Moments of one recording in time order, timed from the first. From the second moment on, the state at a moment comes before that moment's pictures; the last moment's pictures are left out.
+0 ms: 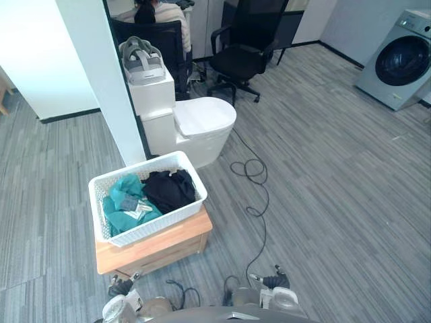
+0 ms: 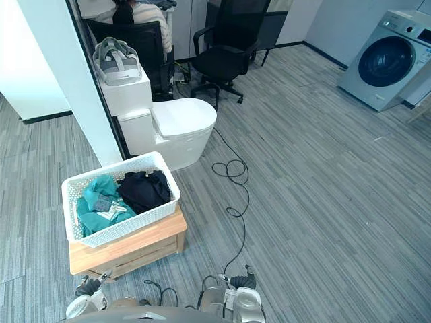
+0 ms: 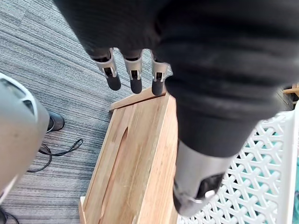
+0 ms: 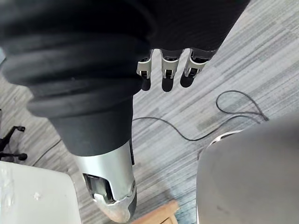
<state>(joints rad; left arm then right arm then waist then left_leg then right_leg) 0.12 0.01 0.23 0.96 -0.41 -0.12 0.20 0.09 0.02 -0.21 0.84 -0.11 -0.01 -0.27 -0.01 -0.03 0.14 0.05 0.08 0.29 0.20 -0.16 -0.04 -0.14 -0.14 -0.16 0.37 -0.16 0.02</state>
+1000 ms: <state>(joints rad) 0.00 -0.04 0.67 -0.14 -0.79 -0.28 0.73 -0.55 -0.10 0.07 -0.14 0.16 0.09 -0.46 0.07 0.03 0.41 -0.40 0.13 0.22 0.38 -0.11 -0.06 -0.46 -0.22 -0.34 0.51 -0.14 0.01</state>
